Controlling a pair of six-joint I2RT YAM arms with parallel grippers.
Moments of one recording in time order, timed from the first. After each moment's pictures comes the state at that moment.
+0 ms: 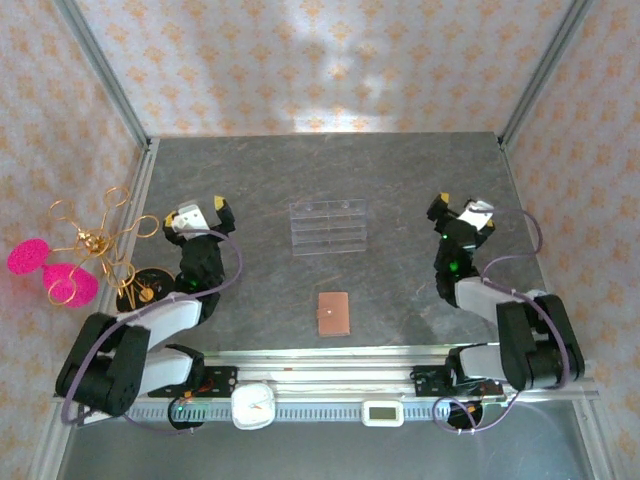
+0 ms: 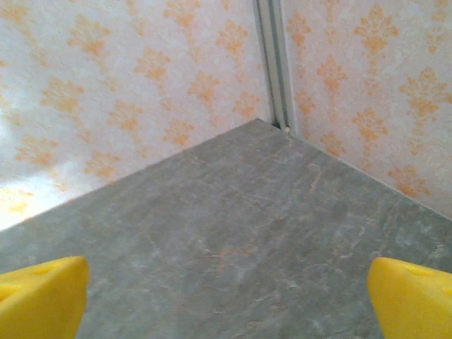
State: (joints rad) left arm -0.26 1.18 0.31 0.91 -0.66 -0.13; right arm 0.18 1.29 0.39 0.74 0.58 0.33
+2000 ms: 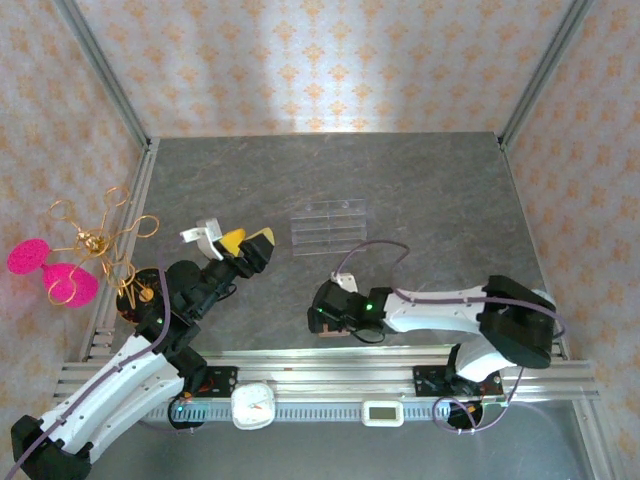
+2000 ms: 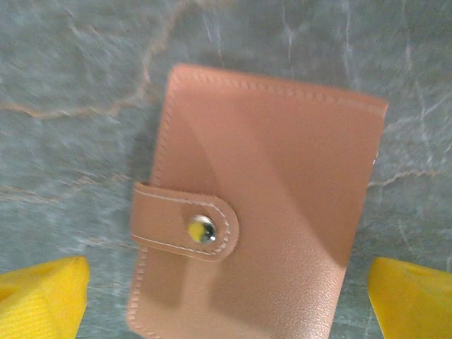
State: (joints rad) left arm -0.55 0.56 0.42 0.10 -0.08 -0.69; right arm 1.19 1.50 0.76 -0.43 0.19 0.97
